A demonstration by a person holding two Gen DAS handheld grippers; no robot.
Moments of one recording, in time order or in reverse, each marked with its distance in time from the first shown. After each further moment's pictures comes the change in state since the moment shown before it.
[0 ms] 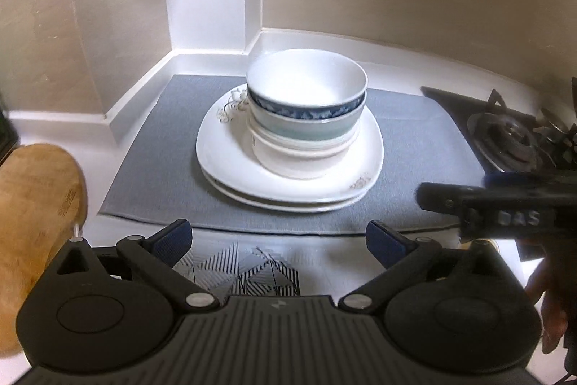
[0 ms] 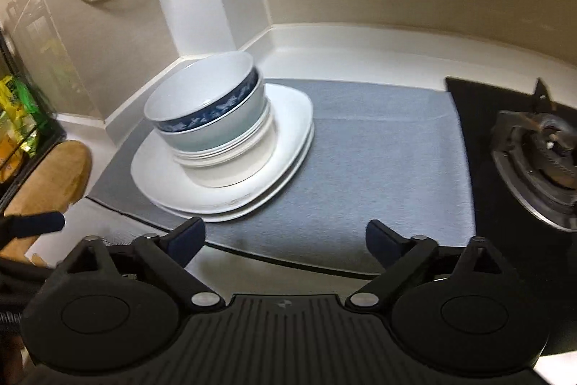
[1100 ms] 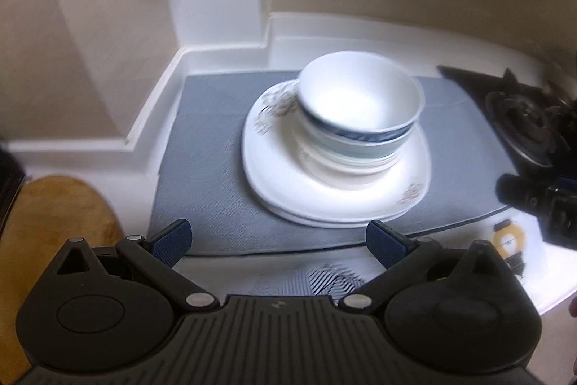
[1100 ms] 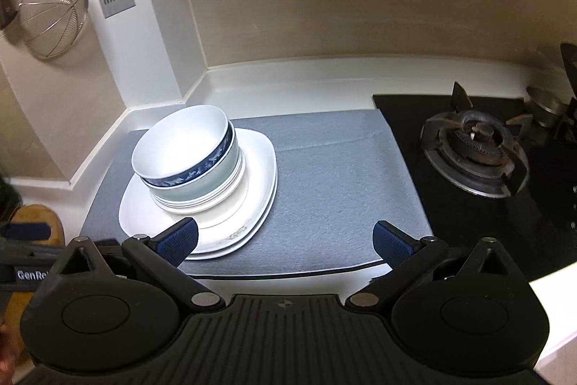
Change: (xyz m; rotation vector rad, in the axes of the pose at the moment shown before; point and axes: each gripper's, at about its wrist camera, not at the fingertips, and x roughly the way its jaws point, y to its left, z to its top) left arm 0.015 0.063 0.051 0.085 0.139 -0.001; right arm -0.043 0.055 0.008 0.191 -0.077 -0.253
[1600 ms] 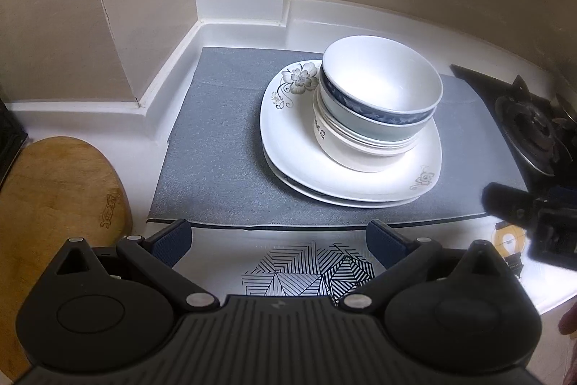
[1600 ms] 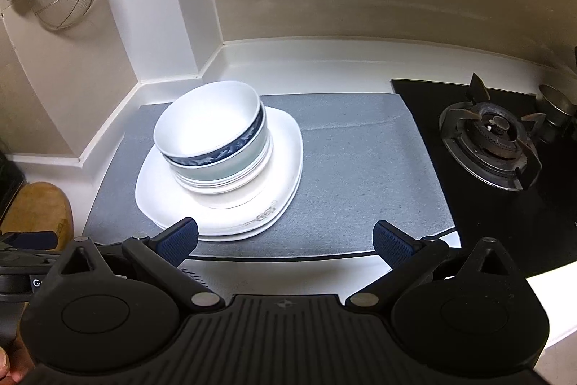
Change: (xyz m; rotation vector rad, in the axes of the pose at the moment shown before) left arm 0.000 0.015 -0.013 -0.076 0.036 -0.017; right arm 0.005 0.027 0.000 -0.057 0.080 0.000
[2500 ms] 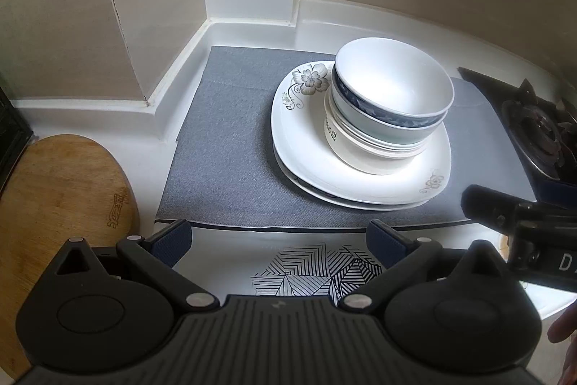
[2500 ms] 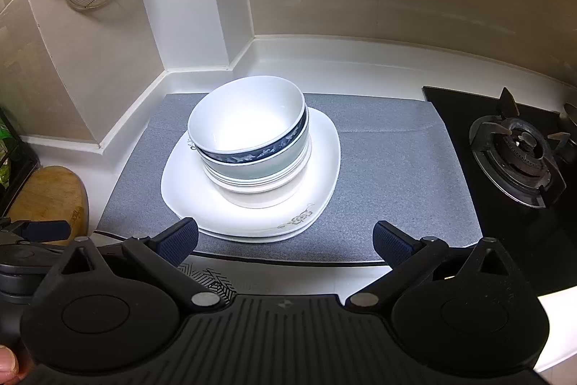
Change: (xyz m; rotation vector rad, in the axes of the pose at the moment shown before) left arm 0.003 0.011 0.004 -0.008 0.001 0.012; right arm 0.009 0.026 0.004 -0.067 0.009 0.047
